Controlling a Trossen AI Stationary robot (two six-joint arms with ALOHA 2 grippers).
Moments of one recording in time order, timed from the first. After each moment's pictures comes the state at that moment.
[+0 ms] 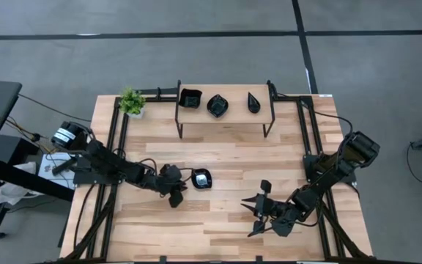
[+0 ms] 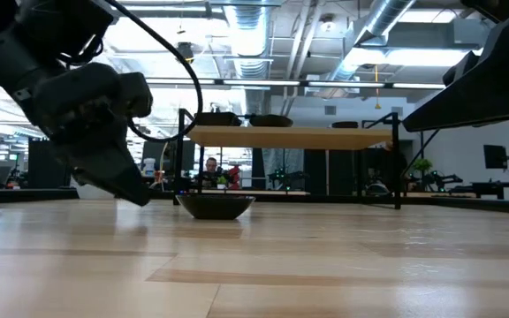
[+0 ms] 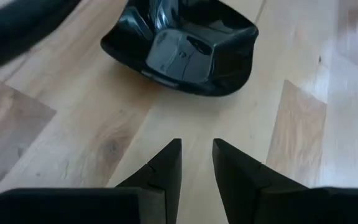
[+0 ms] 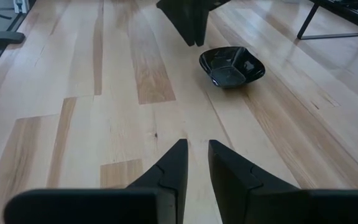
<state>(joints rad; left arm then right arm) -0.42 1.70 0.47 0.26 -0.34 -0.74 0.79 1.58 0.64 0.22 0.89 0.62</state>
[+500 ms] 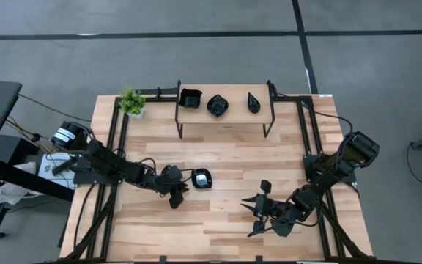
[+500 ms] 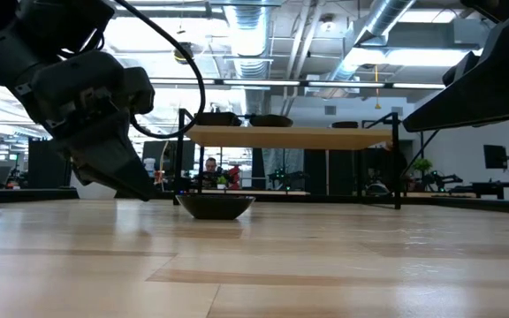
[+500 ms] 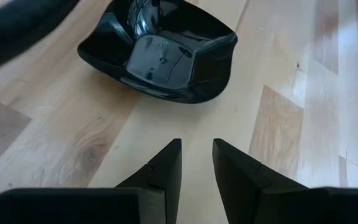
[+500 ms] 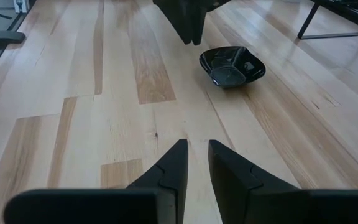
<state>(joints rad) -0.41 1.70 0.47 0.31 -0.31 -0.74 0.79 1.58 0.64 0.22 0.89 0.62</state>
